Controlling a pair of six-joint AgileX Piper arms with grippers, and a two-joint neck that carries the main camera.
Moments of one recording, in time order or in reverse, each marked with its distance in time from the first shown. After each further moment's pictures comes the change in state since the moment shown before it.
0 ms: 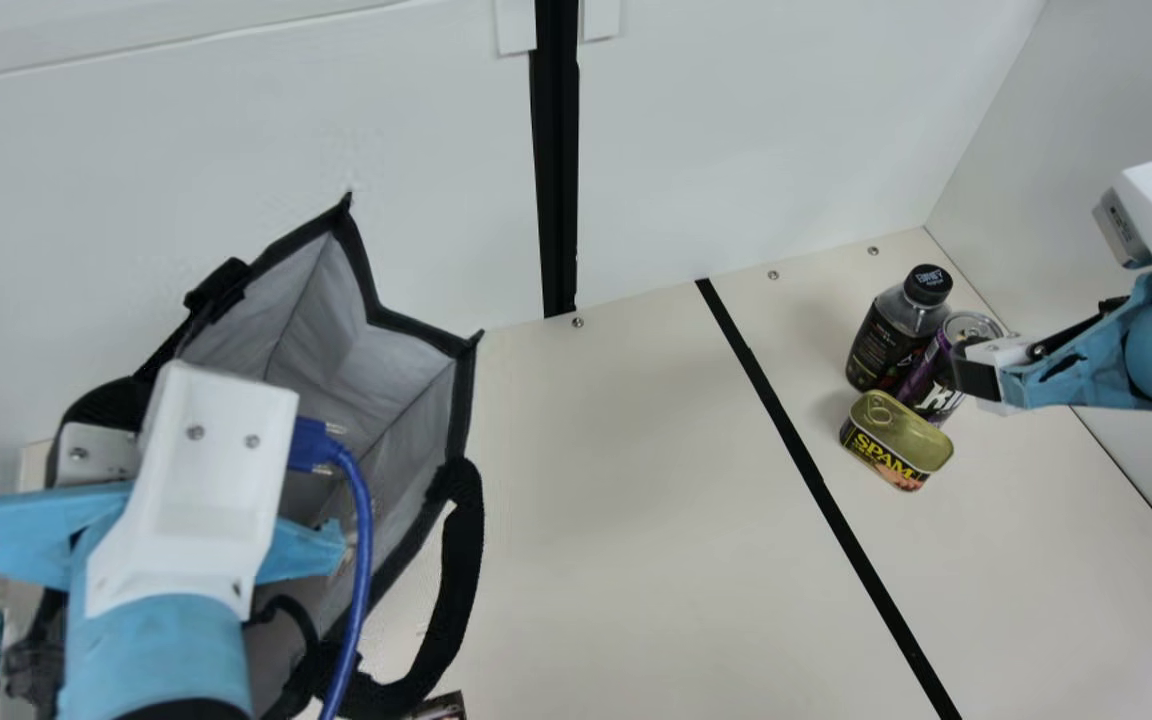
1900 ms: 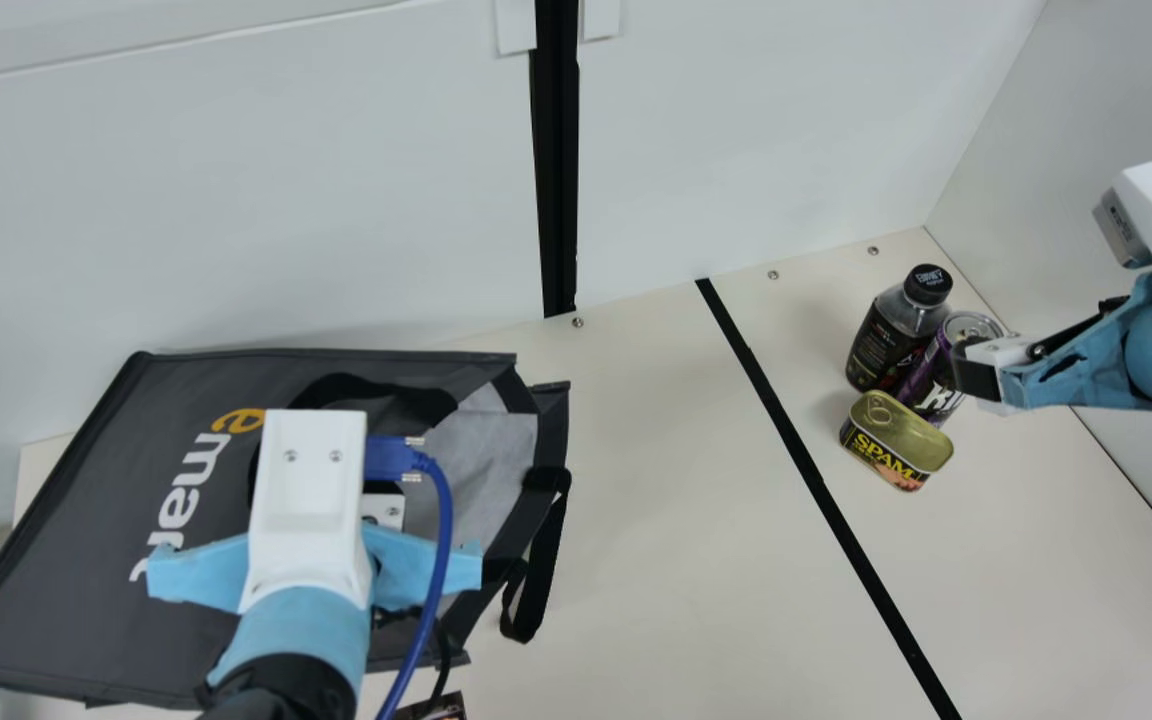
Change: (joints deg) left arm 3.3 4.0 2.9 -24.8 -13.7 -16.2; right arm 0.0 0.0 0.0 0.0 0.0 0.0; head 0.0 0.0
